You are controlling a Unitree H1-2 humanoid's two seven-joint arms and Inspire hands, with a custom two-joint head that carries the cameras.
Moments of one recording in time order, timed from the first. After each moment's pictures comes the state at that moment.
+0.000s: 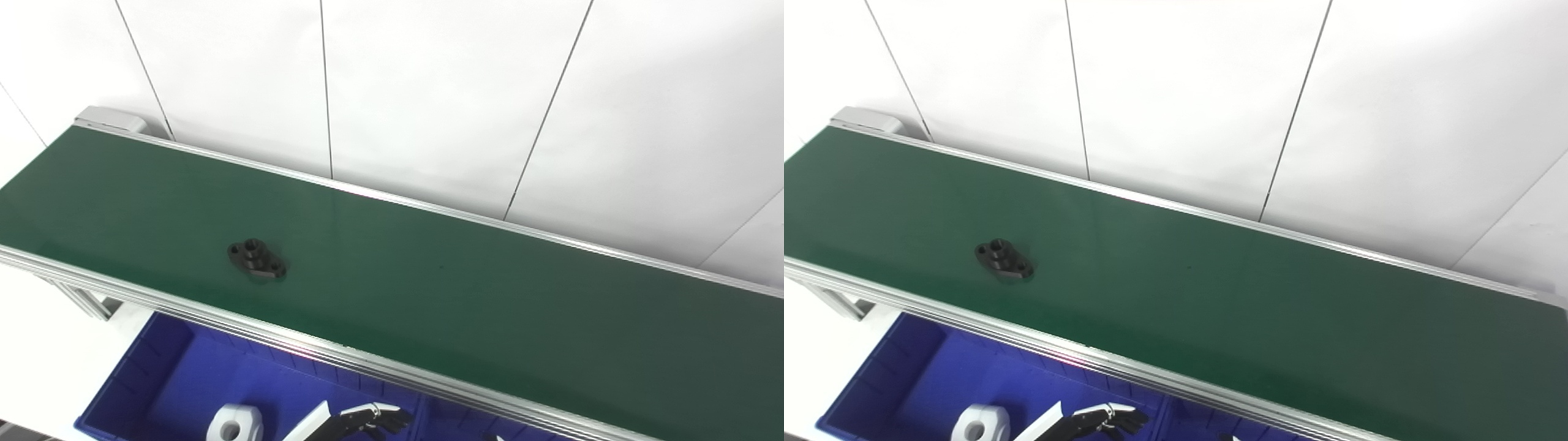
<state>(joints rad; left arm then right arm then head) 0.41 0.43 -0.62 -0.02 0.20 -0.44 0.27 0.45 -0.14 0.38 0.07 -0.48 -0.41 -0.10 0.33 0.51</state>
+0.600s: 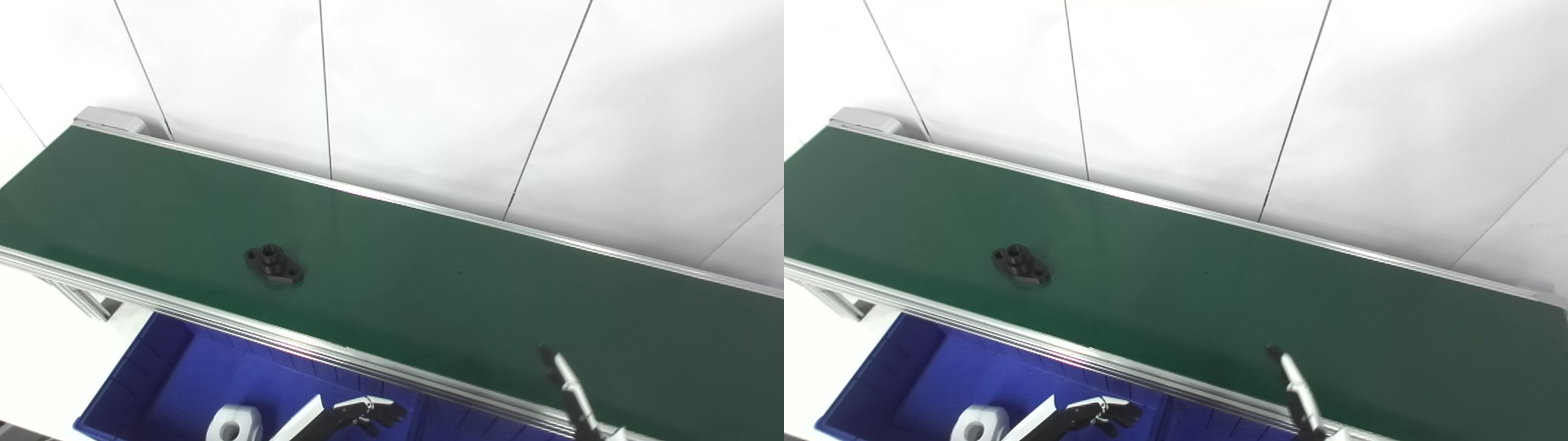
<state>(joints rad) 0.41 0.45 -0.62 -0.04 0.19 -0.44 0.30 0.35 -0.10 0.30 -0.27 -0.44 -0.38 -0.06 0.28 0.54</state>
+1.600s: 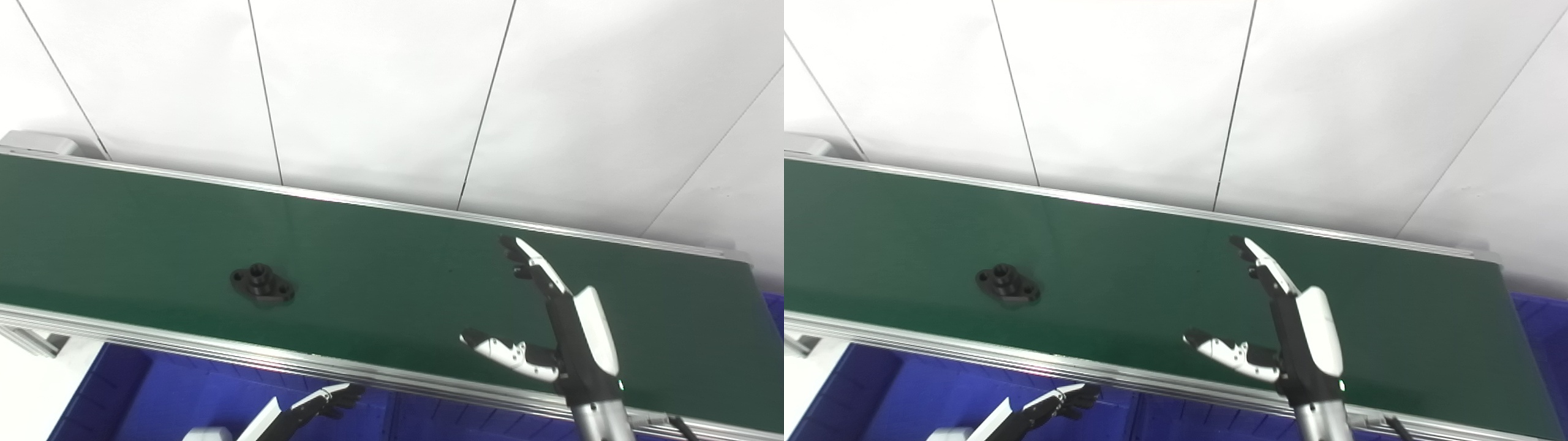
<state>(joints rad) 0.41 0.48 -0.60 -0.06 0.17 -0.44 0.31 0.04 -0.06 0.25 -0.35 -0.57 -0.03 0.15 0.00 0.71</state>
